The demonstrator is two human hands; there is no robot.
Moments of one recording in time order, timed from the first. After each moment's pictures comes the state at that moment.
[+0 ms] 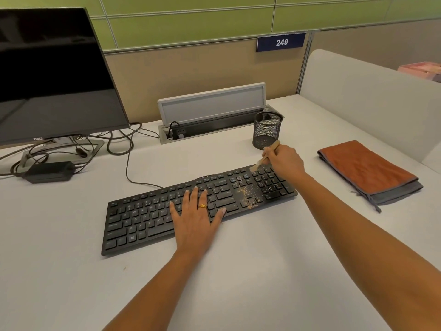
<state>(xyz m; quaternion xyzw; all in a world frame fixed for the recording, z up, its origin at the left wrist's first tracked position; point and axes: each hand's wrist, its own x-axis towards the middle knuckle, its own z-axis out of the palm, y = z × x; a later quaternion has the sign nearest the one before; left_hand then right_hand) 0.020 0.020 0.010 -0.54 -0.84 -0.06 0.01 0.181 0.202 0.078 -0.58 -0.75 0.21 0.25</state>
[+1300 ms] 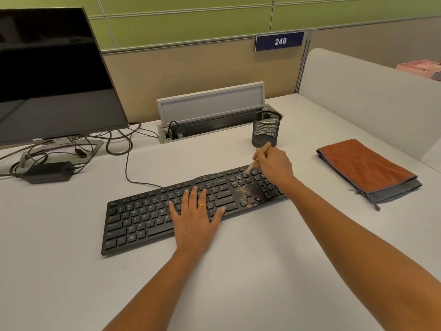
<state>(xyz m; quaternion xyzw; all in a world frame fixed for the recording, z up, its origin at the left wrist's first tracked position) 0.022 0.020 0.010 -0.54 -0.84 -0.08 0.01 0.164 0.182 0.075 -0.55 -0.74 0.25 0.31</state>
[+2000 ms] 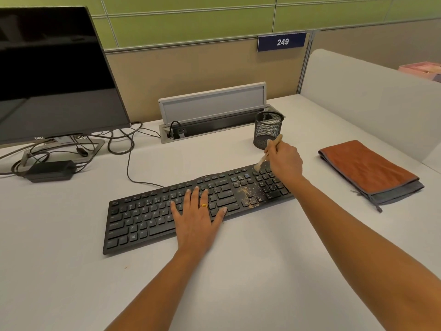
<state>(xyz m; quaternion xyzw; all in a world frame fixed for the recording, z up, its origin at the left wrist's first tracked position) 0.021 0.020 0.011 -0.55 -0.84 -0.07 0.01 0.173 0.194 0.075 -0.57 -0.72 0.16 0.35</state>
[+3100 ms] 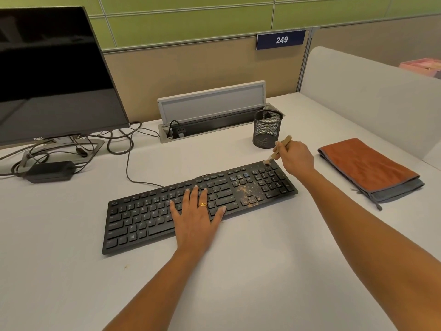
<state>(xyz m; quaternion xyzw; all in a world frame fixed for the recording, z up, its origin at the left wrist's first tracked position) 0.021 0.020 0.009 -0.54 -0.84 -0.07 0.02 0.201 0.221 0.069 -0.59 -0.73 0.18 0.28</state>
